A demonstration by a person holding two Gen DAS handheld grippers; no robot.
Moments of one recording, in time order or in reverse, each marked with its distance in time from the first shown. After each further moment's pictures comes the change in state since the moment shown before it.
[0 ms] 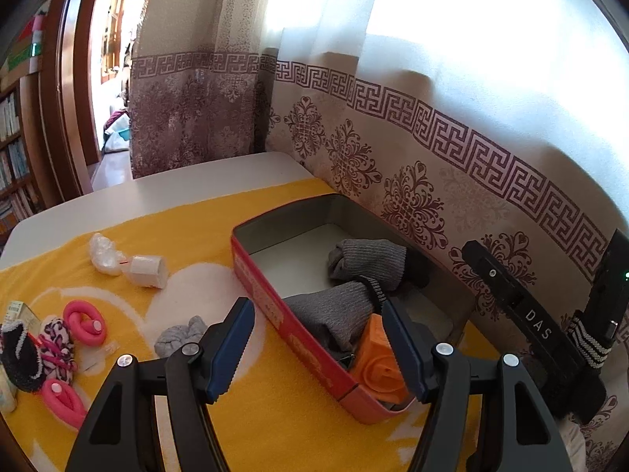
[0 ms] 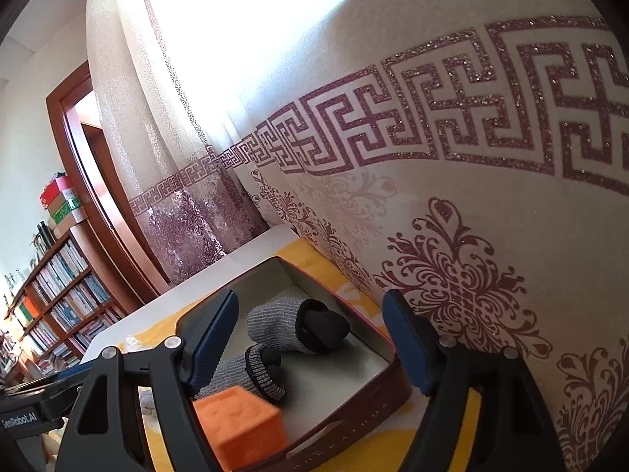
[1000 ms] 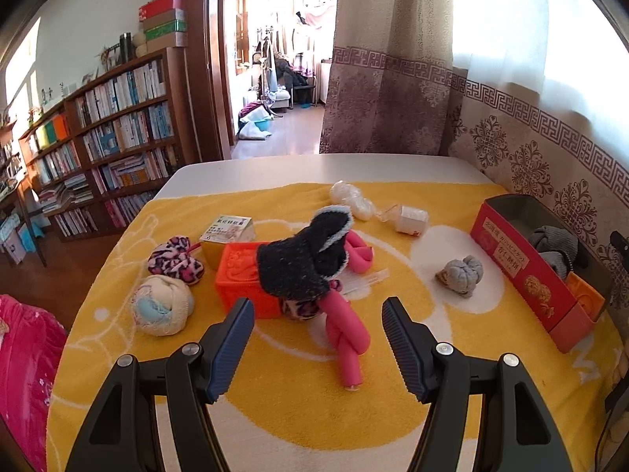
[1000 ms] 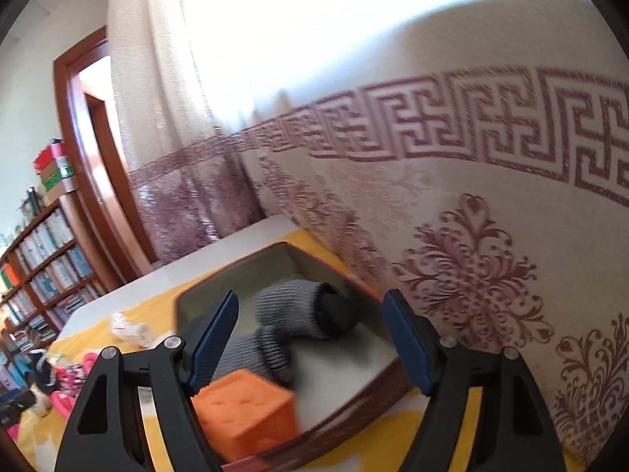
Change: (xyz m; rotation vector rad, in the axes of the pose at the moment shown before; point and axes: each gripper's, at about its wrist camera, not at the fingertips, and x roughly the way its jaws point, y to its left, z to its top) left arm -0.099 0.178 -0.090 -0.202 -0.025 0.406; right arm -0.010 0.043 -0.015 -0.113 0.016 -0.041
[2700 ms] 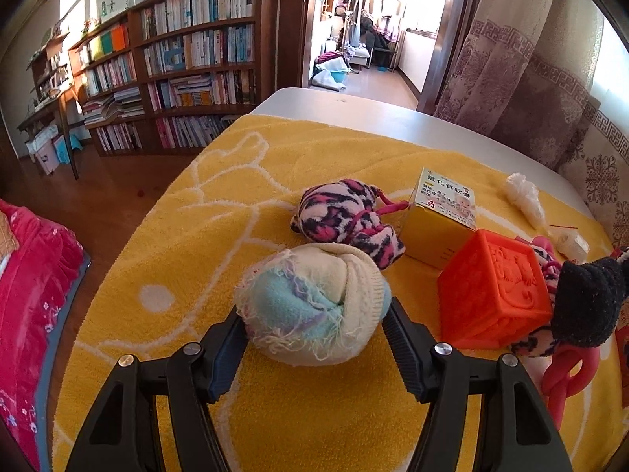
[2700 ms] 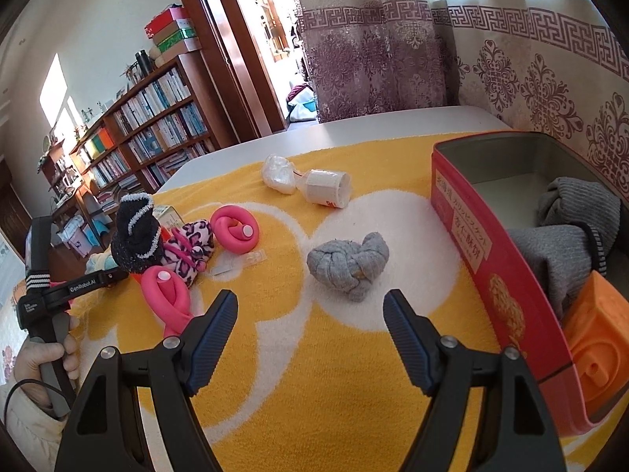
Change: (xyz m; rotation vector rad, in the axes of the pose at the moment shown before) left arm 0.086 0.155 -0.006 -0.261 0.153 0.135; right arm 0.056 0.173 -0.086 -0.280 0.422 0.392
